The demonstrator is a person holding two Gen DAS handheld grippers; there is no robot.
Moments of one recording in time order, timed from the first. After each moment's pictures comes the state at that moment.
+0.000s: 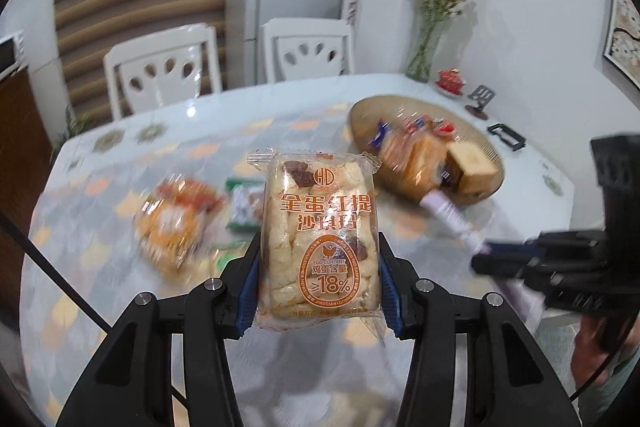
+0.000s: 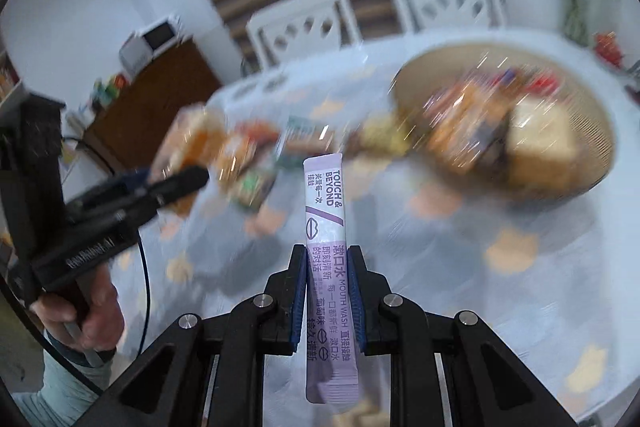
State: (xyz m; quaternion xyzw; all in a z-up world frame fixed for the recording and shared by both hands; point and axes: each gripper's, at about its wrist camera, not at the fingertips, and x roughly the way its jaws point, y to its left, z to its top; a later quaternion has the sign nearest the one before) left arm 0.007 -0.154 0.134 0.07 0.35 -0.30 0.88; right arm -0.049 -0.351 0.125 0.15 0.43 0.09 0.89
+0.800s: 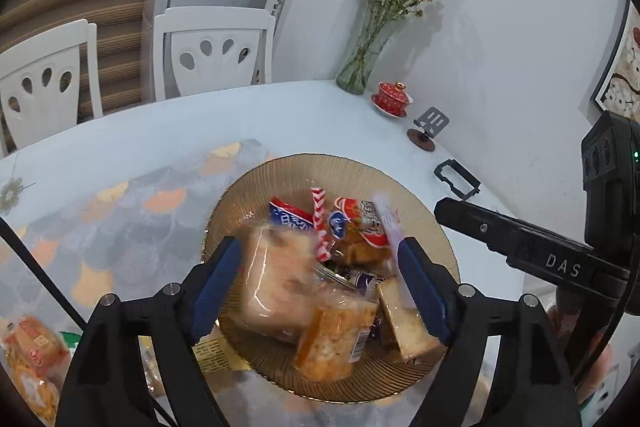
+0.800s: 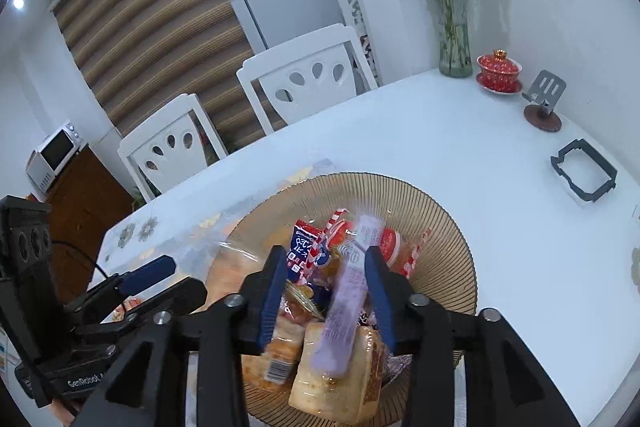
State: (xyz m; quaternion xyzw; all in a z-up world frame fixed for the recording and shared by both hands) left arm 0.138 -0.333 0.142 0.01 0.40 -0.42 0.82; right arm 0.059 -0.523 0.174 0.22 0.38 -0.10 0.90
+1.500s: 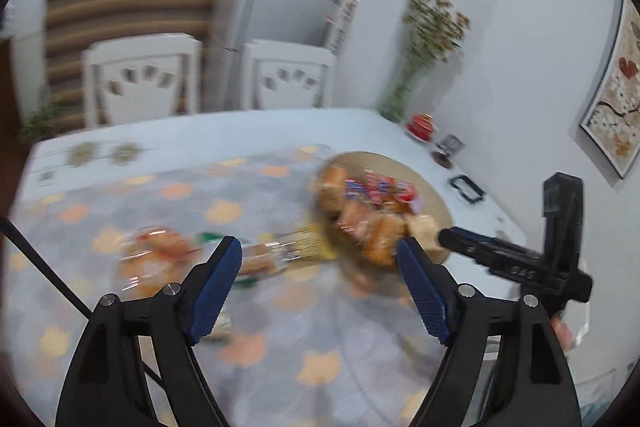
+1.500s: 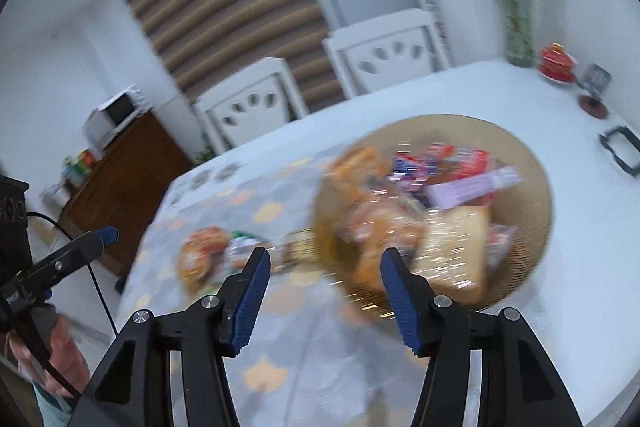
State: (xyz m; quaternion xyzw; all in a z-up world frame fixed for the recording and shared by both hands) left arm 0.039 -0.122 0.207 -0.02 0.36 -0.32 0.87; right arm -0.013 -0.415 0.179 0.20 0.37 0.03 0.91
